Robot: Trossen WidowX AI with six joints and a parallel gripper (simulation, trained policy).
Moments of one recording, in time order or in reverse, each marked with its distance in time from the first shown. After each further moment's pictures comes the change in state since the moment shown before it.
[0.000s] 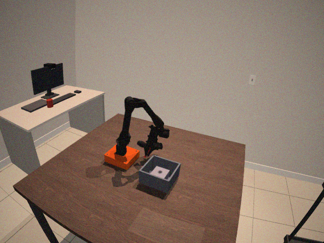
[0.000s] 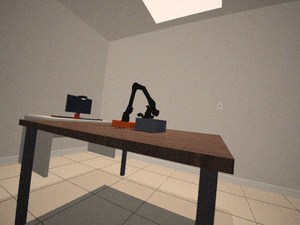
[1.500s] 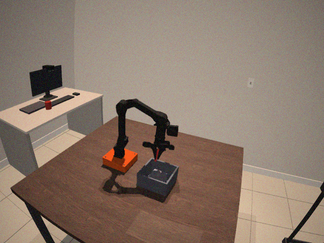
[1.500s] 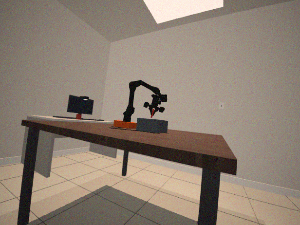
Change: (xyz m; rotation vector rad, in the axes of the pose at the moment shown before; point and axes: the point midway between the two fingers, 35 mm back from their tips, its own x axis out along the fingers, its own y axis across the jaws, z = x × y) arm -0.076 -0.057 0.167 0.370 -0.179 0.098
